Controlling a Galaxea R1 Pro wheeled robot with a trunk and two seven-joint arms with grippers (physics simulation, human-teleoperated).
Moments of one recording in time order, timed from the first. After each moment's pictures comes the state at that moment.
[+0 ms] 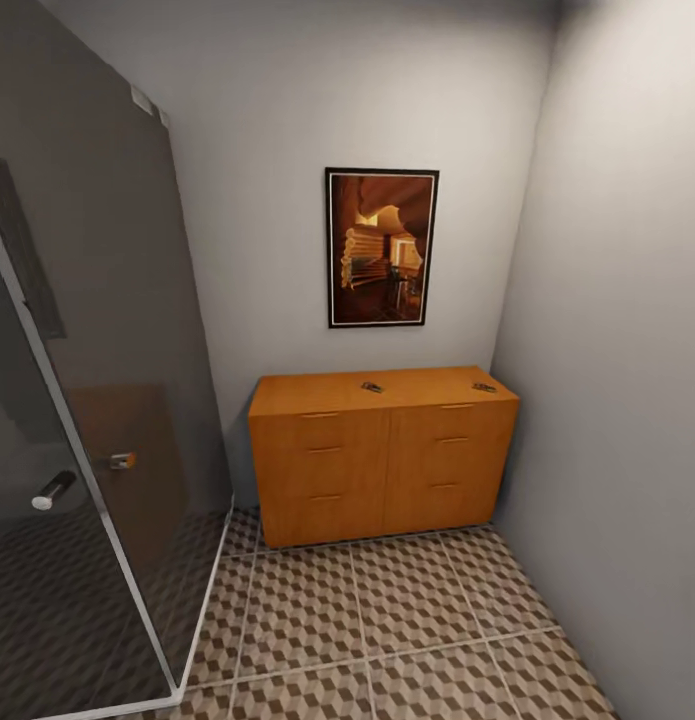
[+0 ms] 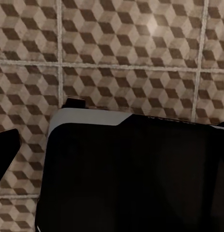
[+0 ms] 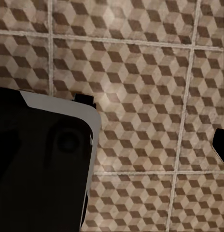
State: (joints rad) left arm -0.18 -0.04 -0.61 -0.01 0.79 -0.10 -0.01; right arm -0.19 -0.06 0.15 0.03 0.05 -0.10 -0.03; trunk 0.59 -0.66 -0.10
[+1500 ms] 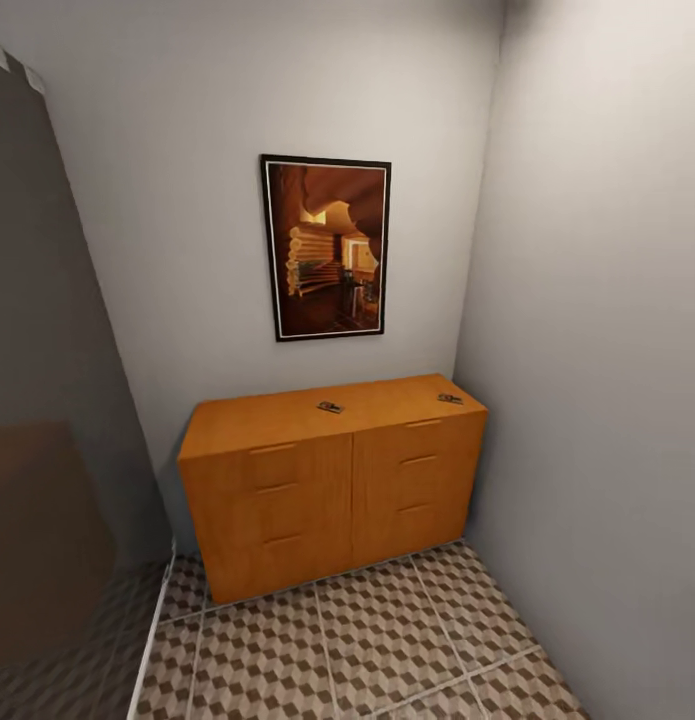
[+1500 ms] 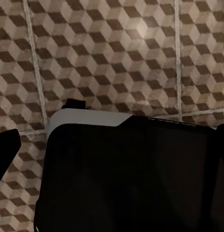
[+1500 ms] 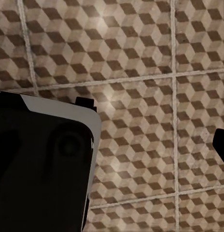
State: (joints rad) left arm -0.18 -0.04 -0.61 -0.01 0.79 -0.10 -0.01; right arm -0.20 -0.06 0.15 0.03 0.05 -0.11 -0.03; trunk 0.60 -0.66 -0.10
